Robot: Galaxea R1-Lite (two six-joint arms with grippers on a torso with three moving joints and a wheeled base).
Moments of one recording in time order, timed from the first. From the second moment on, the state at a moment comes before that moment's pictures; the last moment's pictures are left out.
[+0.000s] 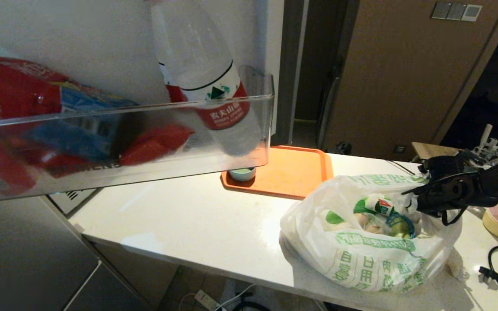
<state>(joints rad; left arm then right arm) 0.00 0.00 0.00 0.00 0.00 0.03 -0.22 2.37 -1.47 -0.12 0.04 0.29</state>
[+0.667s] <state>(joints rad) 0.00 0.00 0.00 0.00 0.00 0.03 -0.16 2.28 -1.46 0.04 0.27 0.29</state>
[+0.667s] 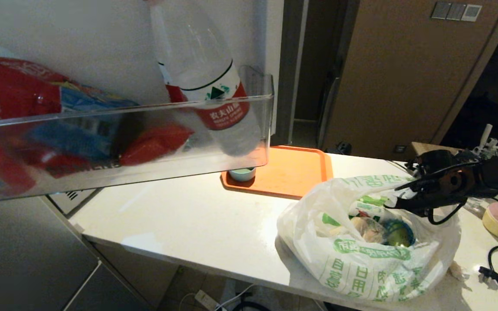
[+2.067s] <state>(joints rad) 0.00 0.00 0.00 0.00 0.00 0.03 -0.15 2.26 -1.56 0.35 0.33 -0.69</state>
